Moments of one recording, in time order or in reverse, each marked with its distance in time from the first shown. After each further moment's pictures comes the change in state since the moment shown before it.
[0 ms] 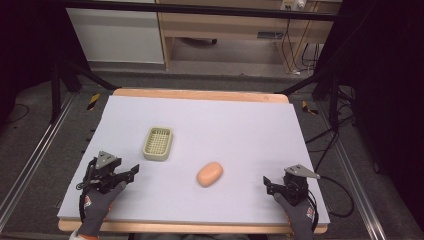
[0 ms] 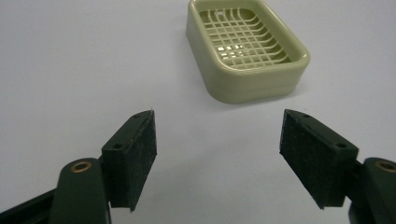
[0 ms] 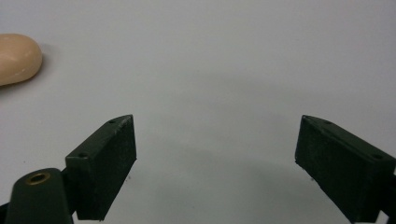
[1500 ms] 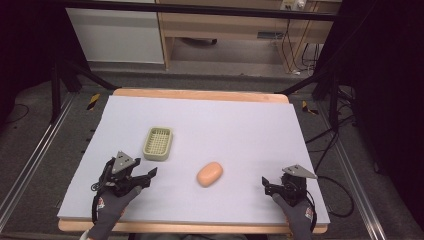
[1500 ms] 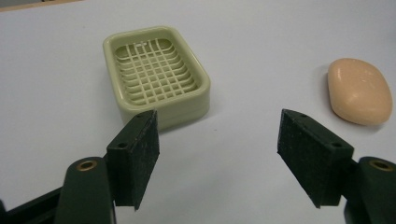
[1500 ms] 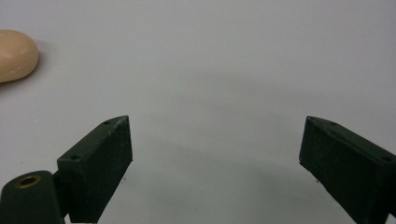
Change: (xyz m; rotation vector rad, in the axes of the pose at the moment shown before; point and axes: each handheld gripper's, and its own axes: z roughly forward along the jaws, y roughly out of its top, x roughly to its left) left arm -0.054 0.019 -0.006 -0.029 -0.119 0.105; right arm 0.004 0.000 0.001 0.005 -0.023 -0.016
